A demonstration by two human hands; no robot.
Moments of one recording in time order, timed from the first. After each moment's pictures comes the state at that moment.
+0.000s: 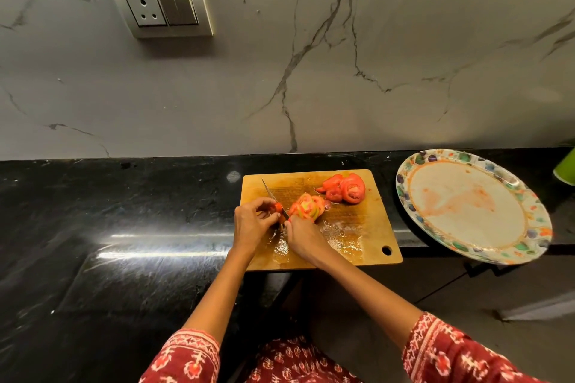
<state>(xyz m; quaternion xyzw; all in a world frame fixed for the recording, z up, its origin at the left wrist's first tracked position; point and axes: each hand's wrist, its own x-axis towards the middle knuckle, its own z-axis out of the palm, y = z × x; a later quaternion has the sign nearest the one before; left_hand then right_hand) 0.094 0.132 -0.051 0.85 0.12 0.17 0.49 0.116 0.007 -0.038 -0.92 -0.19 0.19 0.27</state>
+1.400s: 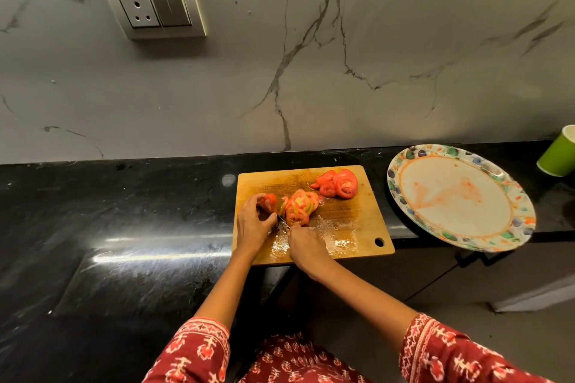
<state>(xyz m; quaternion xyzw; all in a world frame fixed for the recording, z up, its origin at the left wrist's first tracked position) 0.095 0.127 -0.077 0.87 0.13 0.19 0.44 0.093 -0.006 -0.048 -0.96 -0.18 0.17 0.14</state>
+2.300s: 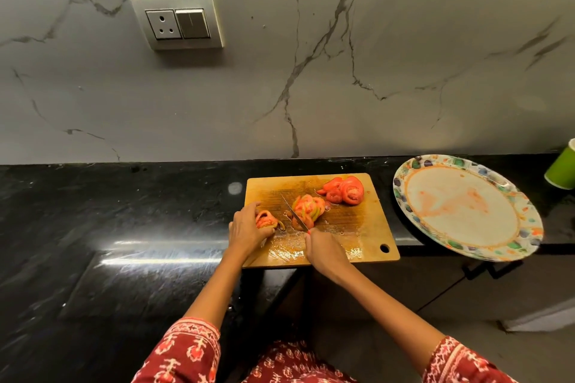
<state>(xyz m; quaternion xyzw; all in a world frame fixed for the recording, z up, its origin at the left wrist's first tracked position) 0.083 0.151 -0.062 0.93 0.20 0.02 0.32 0.095 -0.032 -0.056 -0.94 -0.17 0.13 0.25</state>
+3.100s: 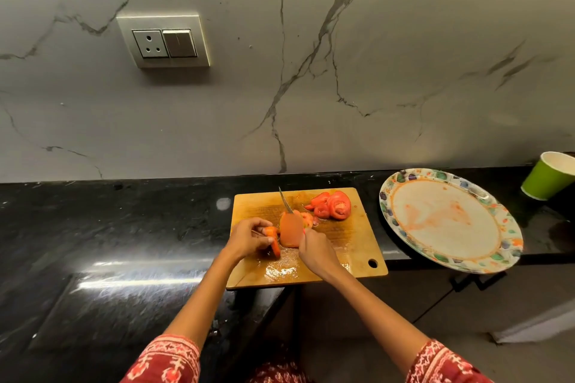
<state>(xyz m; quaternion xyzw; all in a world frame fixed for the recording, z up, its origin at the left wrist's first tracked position) 0.099 0.138 -0.036 0.86 0.14 -0.05 0.50 0.118 -0.032 -0.041 -0.93 -0.14 0.11 0.31</state>
